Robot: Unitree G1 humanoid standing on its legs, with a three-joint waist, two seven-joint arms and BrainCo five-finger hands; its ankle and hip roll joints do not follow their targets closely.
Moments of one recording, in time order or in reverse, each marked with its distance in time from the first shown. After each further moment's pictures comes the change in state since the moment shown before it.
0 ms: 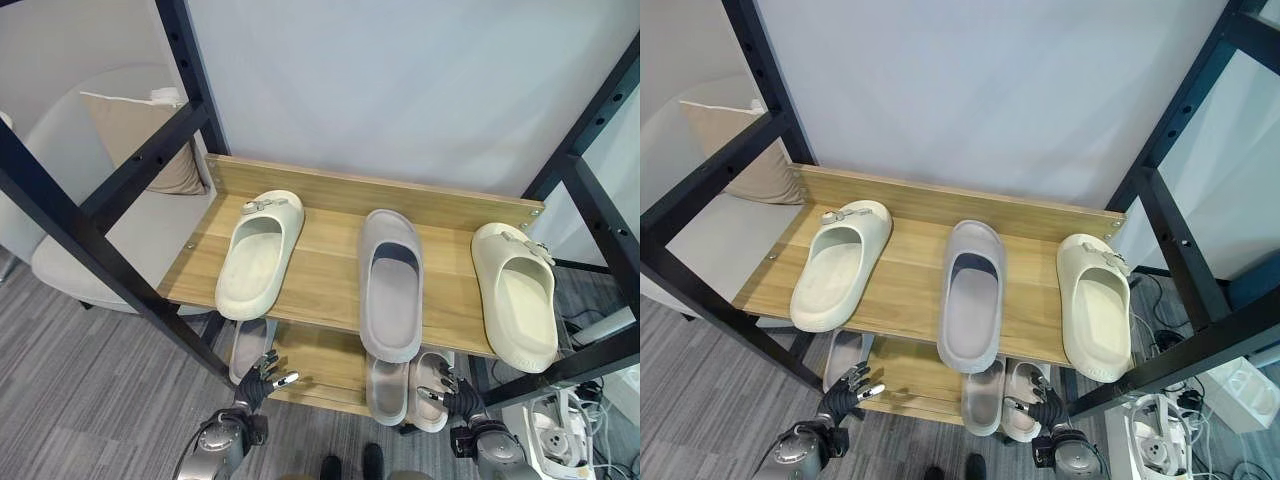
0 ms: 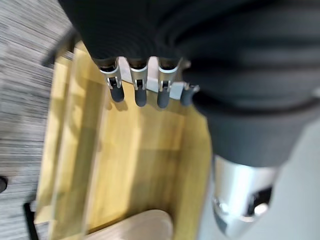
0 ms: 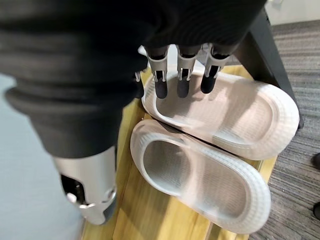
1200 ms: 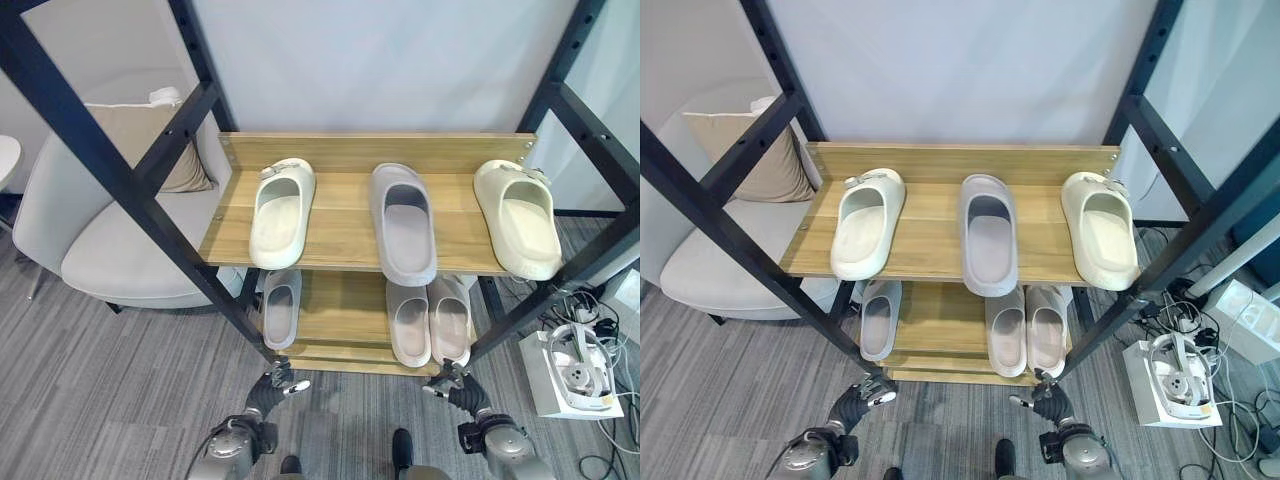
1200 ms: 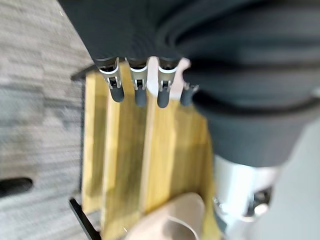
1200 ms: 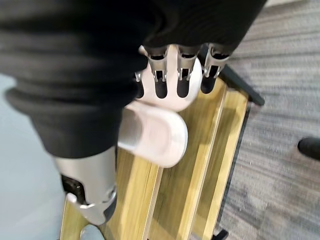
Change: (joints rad) left arm -0.010 -0.078 -0.035 -0.014 0.001 -0.003 -0.023; right arm -0.007 -0.099 0.024 -0.022 0.001 0.006 0.018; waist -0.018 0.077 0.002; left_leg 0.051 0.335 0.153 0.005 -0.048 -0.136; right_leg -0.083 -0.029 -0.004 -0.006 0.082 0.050
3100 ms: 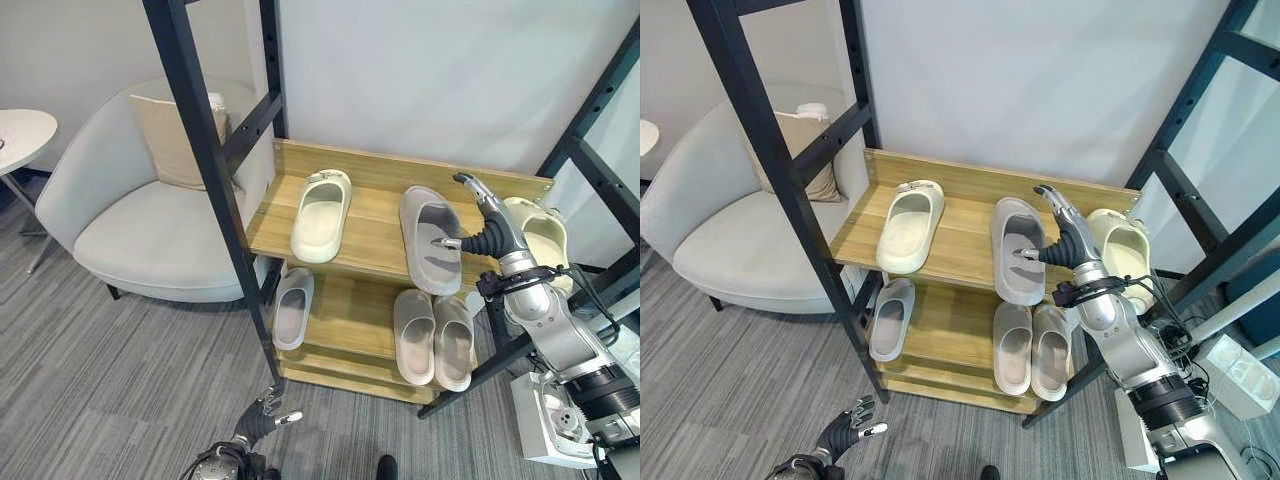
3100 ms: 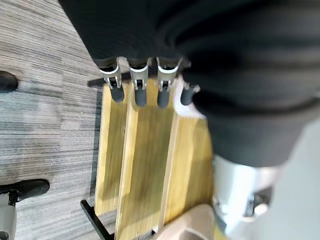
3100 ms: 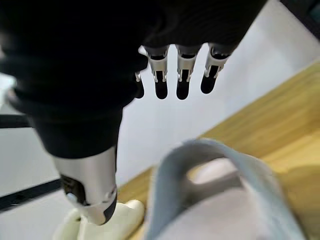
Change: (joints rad) left arm 0.113 0.100 -0.001 0.031 0.056 -0.020 -0.037; right arm -0.460 -0.301 -0.007 -0.444 -0.433 -0.017 -0.185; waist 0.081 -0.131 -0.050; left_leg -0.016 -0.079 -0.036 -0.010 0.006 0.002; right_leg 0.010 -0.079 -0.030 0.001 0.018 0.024
